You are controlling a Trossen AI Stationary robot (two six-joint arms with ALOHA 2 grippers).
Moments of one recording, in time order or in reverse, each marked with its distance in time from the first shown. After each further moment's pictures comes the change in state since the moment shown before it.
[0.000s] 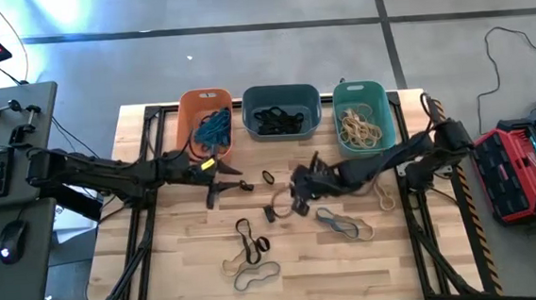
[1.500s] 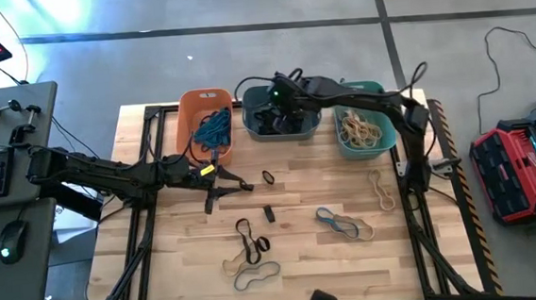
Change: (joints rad) left arm -0.056 0.000 -0.015 0.014 -0.012 -0.026; right arm -0.597 0.316 0.744 -0.526 -0.051 -0.589
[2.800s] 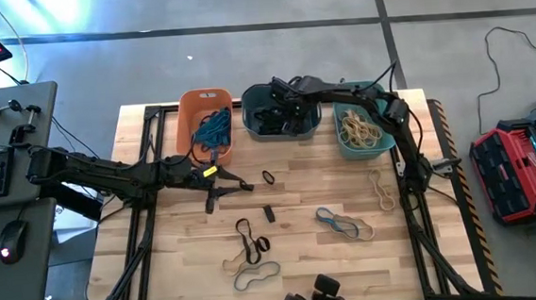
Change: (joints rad) left arm 0.000 0.000 0.001 -0.062 -0.034 0.012; right arm -0.120 0.214 0.017 -0.118 -0.110 -0.084
